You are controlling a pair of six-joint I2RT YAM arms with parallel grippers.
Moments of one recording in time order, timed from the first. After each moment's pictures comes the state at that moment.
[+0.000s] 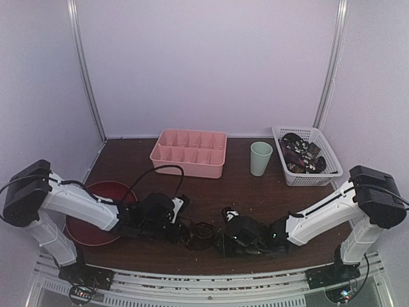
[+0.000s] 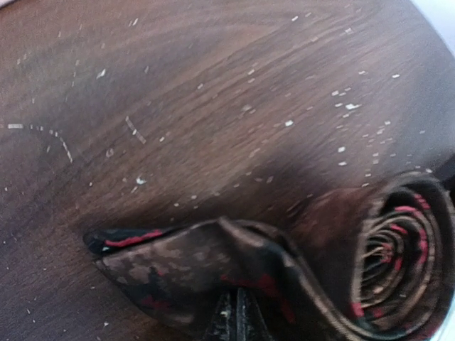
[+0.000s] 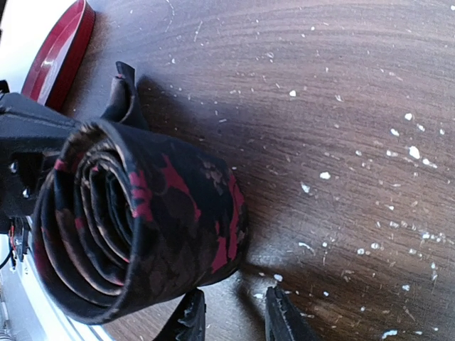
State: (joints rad) left arm -1.07 1.57 0.63 0.12 -0.05 -0.50; right arm 1.28 1.69 0.70 0.18 0.23 0.99
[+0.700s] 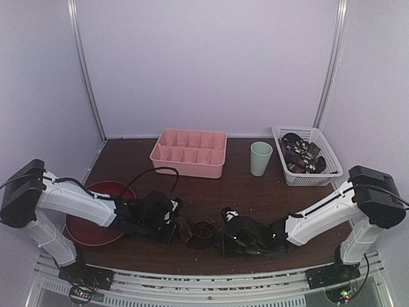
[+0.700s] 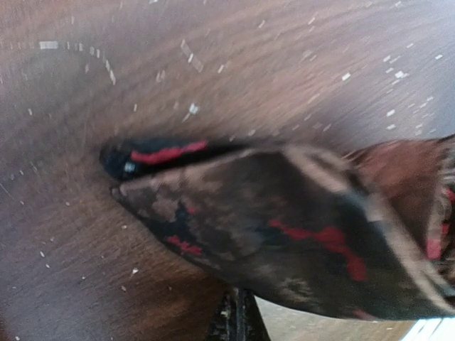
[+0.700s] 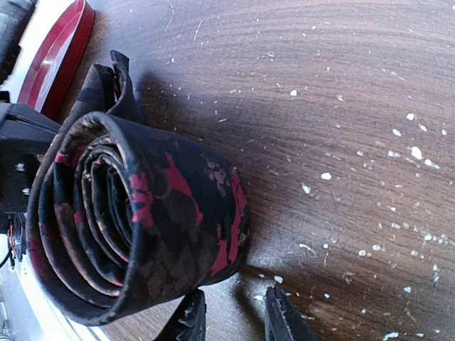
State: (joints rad) left arm -1.05 1.53 0.66 -0.11 -0.04 -0.58; right arm 1.28 1.70 0.70 0.19 0.23 0.99
